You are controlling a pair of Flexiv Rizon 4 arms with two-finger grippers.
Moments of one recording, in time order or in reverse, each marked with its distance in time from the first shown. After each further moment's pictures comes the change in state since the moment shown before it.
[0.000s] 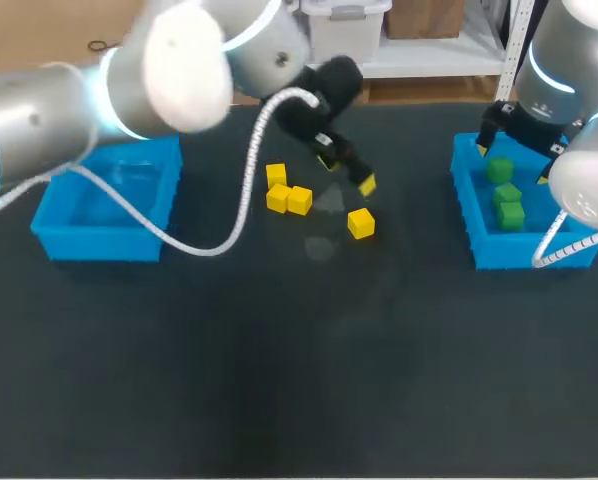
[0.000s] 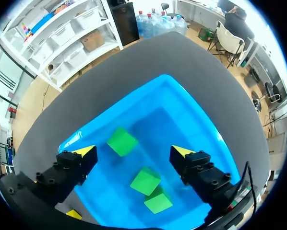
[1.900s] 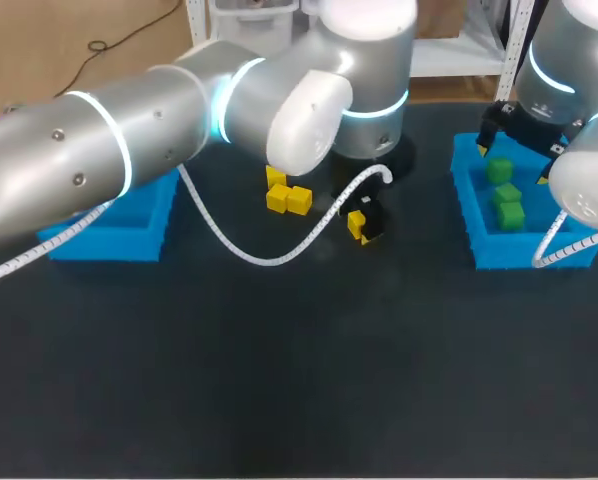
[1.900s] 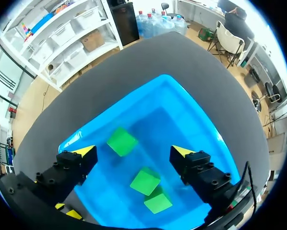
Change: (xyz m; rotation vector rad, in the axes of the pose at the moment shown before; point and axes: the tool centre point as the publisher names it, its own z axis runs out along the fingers) left arm 0.027 0.026 0.085 -0.331 0.330 0.068; right arm 0.000 0.000 0.000 0.000 0.000 0.000
